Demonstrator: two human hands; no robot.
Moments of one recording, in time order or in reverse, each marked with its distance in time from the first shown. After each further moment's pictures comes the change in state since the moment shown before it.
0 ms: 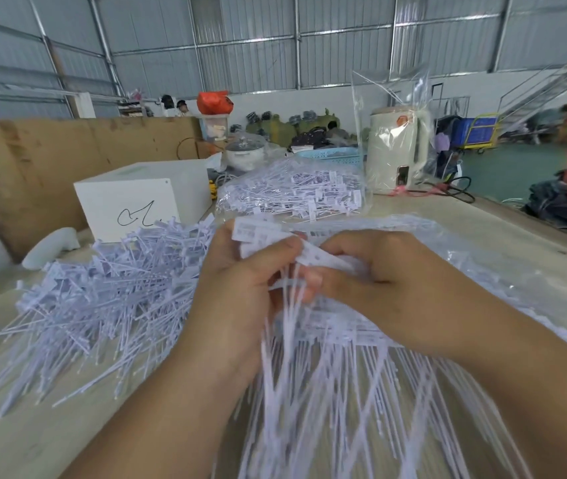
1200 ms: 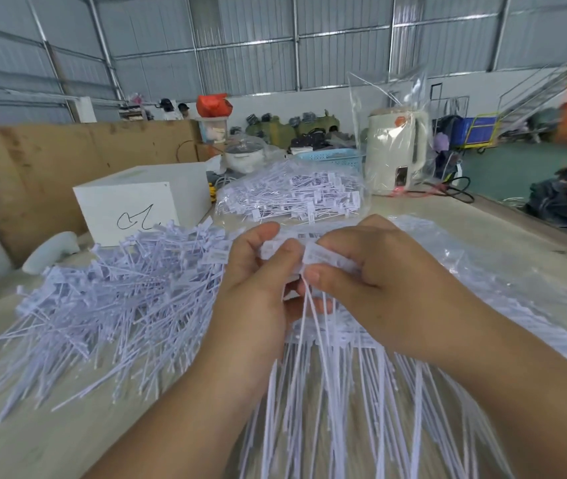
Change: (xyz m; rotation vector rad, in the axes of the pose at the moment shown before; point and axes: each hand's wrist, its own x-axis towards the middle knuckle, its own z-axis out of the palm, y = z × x) left_hand -0.004 -0.014 0.009 0.026 0.007 -0.009; right_hand 0.003 -0.004 0.005 -0.146 0.121 -0.081
